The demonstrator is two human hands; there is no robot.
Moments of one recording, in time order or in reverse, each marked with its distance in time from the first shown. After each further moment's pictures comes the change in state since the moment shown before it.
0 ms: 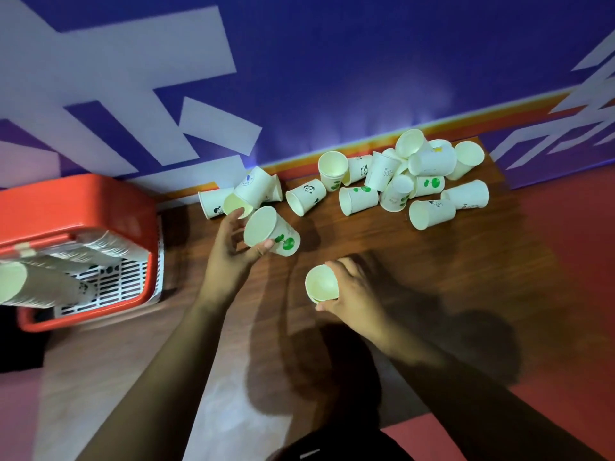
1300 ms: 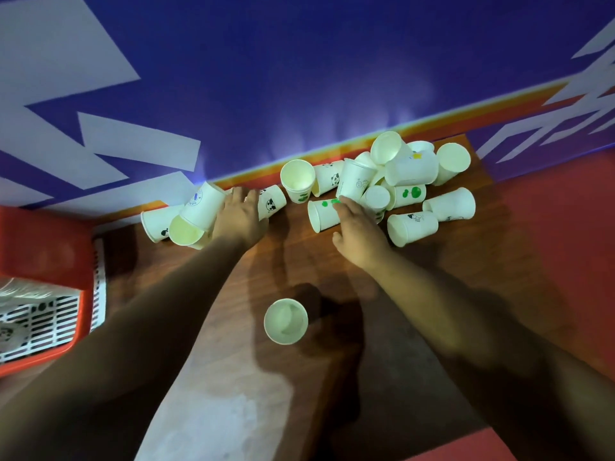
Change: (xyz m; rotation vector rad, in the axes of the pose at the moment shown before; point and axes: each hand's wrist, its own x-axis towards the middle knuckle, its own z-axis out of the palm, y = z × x) left_hand 0.168 -0.027 0.100 1.139 -0.182 0.093; right_hand 0.150 0.074 -0.088 -0.285 0.038 -0.031
